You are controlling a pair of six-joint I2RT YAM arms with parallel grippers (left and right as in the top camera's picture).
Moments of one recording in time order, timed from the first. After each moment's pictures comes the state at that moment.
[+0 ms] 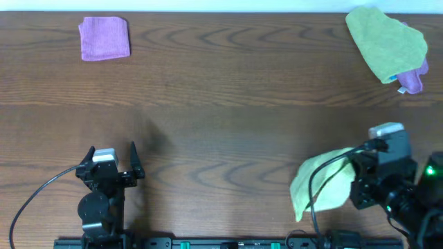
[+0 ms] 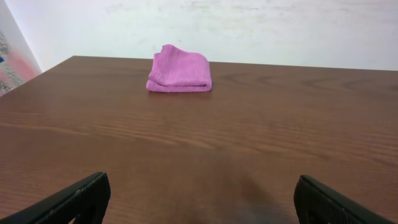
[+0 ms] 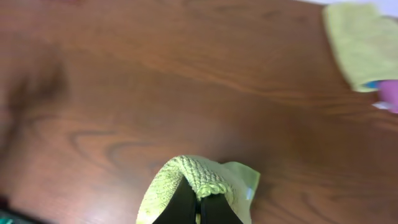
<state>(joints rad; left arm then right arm) 0.10 0.01 0.08 -0.26 -0.01 0.01 -0.05 0.76 1.33 -1.33 -0.31 -0.19</state>
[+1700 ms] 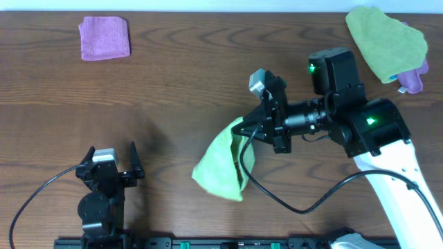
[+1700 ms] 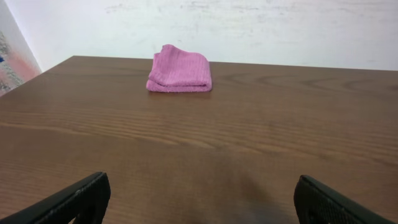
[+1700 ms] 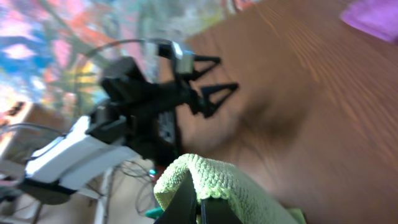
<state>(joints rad) 0.10 0.01 0.08 -0.26 -0.01 0.01 0.38 1.33 1.44 -1.00 -1.04 -0.31</state>
